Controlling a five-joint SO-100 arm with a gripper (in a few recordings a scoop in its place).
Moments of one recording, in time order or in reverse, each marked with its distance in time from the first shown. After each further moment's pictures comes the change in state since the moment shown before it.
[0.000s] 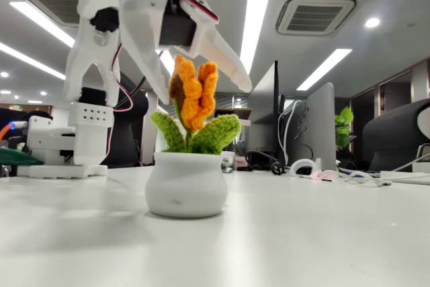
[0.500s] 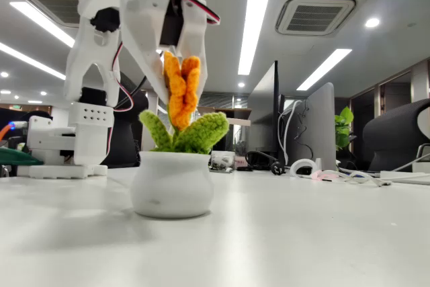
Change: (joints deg) arm -0.3 0.0 0.0 0.1 -1.8
